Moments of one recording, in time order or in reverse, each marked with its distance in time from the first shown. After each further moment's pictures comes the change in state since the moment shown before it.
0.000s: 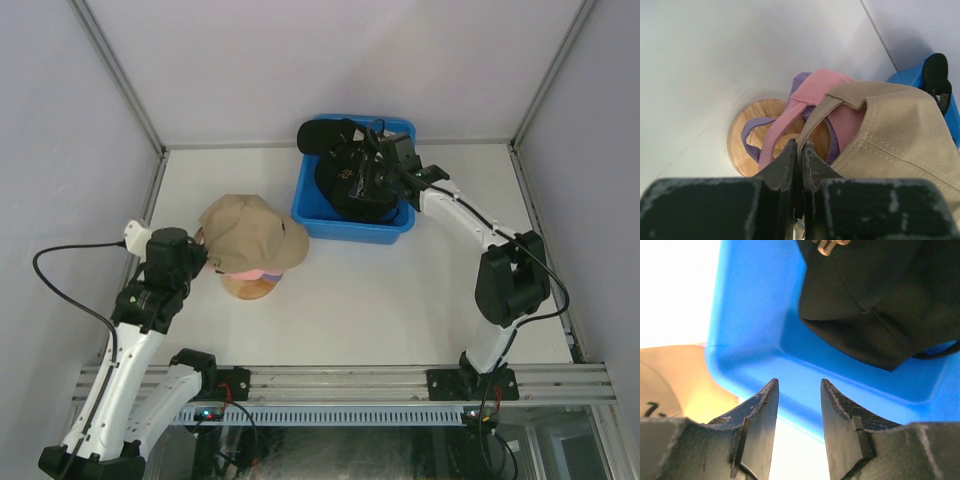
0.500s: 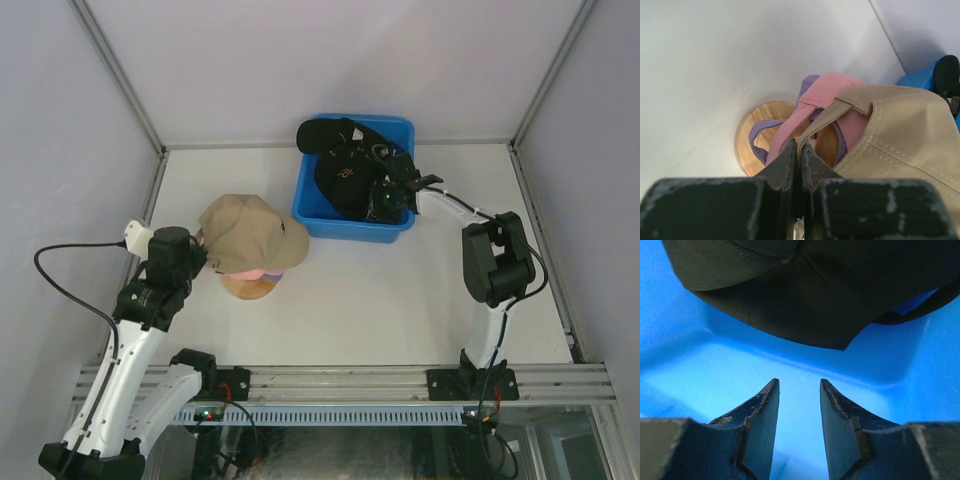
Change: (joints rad) left arm 0.000 0.008 -0.002 0.003 -0.014 0.002; right arm -0.067 0.145 -0.058 -0.031 -0.077 0.004
